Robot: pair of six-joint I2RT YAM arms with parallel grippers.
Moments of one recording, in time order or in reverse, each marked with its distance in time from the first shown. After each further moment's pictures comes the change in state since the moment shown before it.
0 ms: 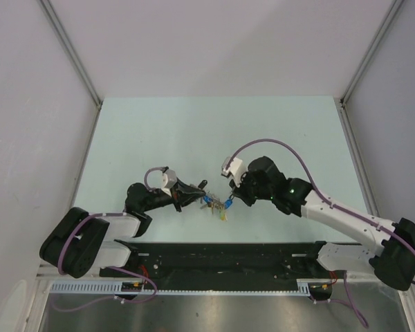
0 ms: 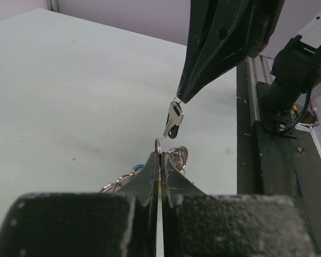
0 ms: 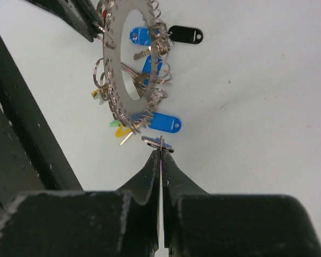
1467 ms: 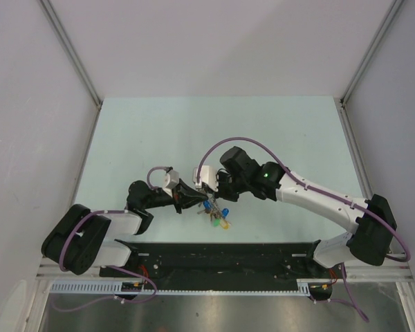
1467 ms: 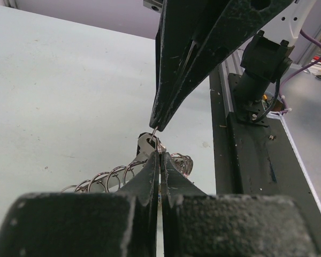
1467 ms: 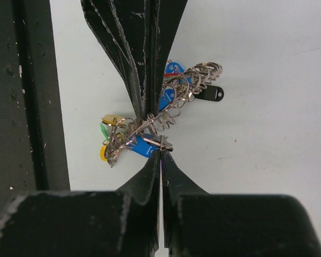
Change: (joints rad) left arm -0.013 0.025 0.036 0.005 0.126 -0.034; right arm 0.097 0.284 0.336 -0.218 -0.143 -0.381
